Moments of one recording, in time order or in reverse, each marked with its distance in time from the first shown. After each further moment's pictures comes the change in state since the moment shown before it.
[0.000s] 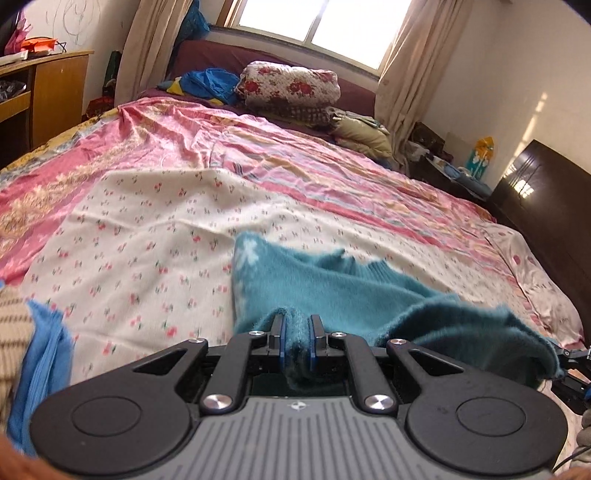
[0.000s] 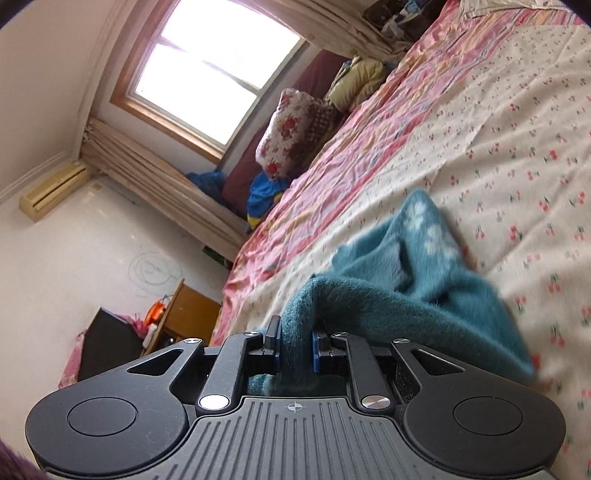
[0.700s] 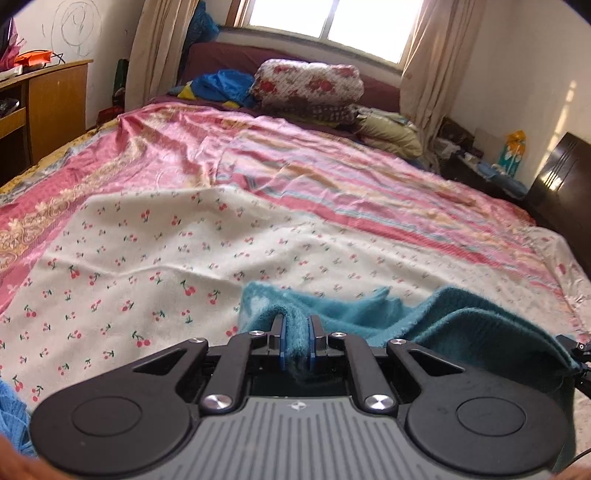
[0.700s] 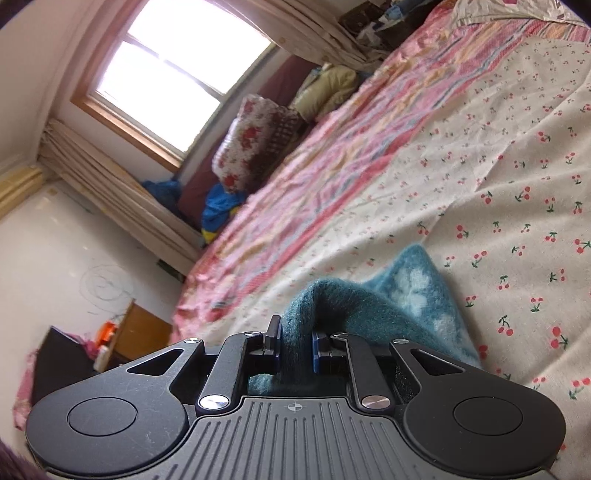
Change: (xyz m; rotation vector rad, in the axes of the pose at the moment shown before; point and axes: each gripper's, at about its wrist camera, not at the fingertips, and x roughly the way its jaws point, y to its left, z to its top) left arm 0.111 0.004 0.046 0.029 0.006 0.111; right arm 0.109 -0.017 0.061 -0.014 -0.019 -0.162
